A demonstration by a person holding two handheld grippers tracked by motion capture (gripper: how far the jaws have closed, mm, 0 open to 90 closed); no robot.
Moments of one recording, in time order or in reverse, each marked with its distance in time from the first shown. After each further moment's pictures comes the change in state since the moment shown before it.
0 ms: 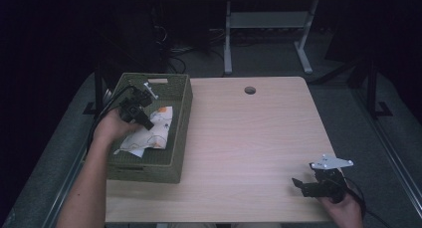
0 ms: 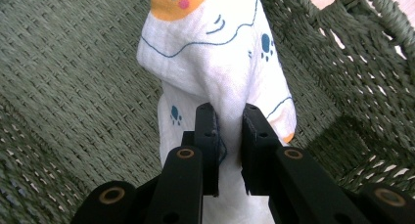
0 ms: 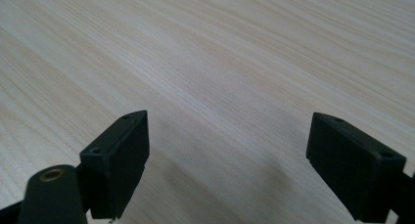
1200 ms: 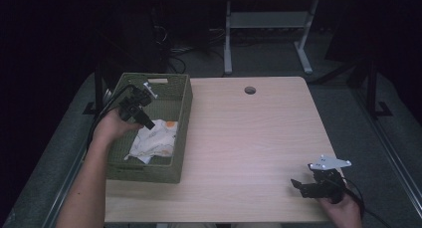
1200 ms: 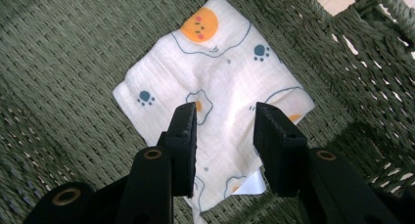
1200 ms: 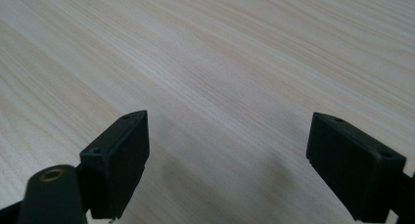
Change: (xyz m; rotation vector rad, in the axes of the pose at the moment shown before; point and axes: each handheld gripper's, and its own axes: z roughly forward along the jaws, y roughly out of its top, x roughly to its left) left arm 0.002 -0.001 -0.001 -0.022 0.034 0.000; right arm 0.003 0.000 0.002 0.009 0.009 -0.003
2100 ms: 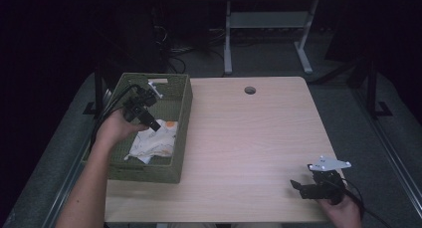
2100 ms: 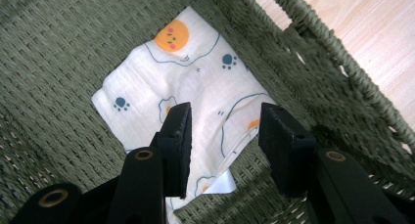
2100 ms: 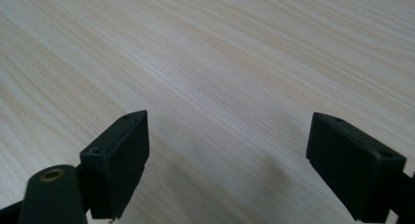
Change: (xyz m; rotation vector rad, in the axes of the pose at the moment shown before) left arm -0.024 0.009 -0.014 -0.016 -0.021 -0.006; right arm 0.004 0.001 -0.002 -0.006 0.002 -0.010
